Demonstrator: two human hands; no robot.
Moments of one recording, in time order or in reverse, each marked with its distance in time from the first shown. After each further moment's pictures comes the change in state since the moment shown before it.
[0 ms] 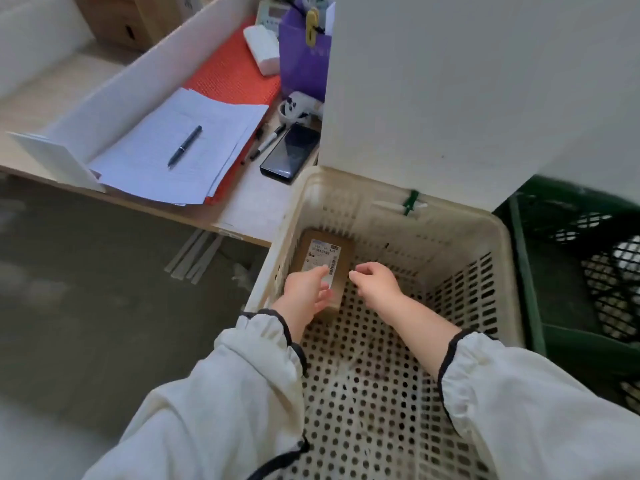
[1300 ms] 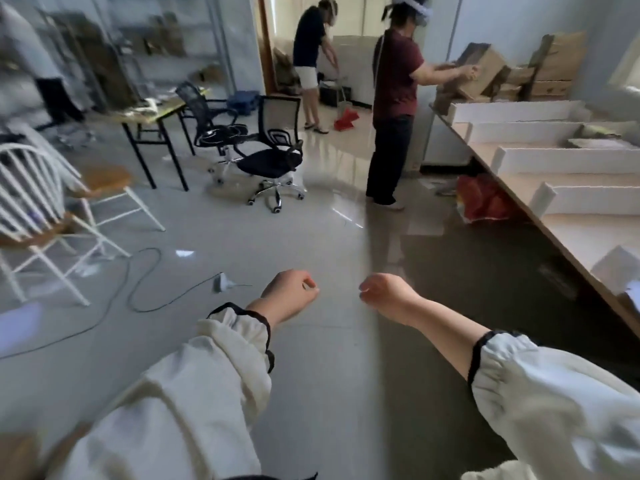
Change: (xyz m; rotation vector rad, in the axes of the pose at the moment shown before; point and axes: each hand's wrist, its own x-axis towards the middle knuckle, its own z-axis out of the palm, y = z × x) left_hand -0.515 -0.293 -0.495 0.335 1.165 0.206; right_hand -0.574 -0.094 0.297 -0.895 -0.936 -1.351
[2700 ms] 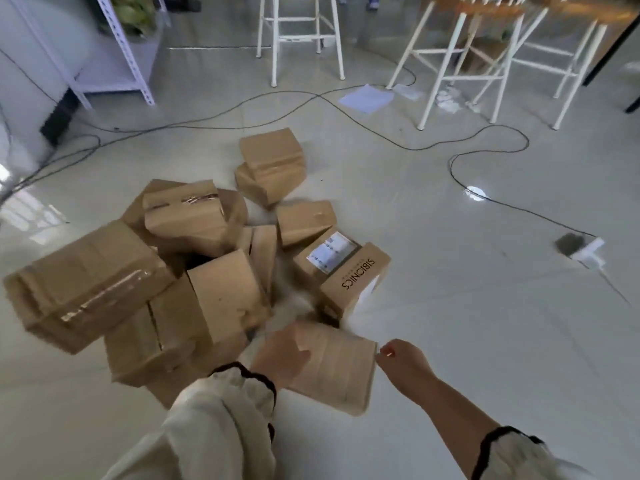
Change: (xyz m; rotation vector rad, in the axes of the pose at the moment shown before) left_hand -0.082 -0.810 0.368 -0.472 0.344 -1.185; right_hand 0.266 -0.085 0.890 -0.403 -0.788 -0.464
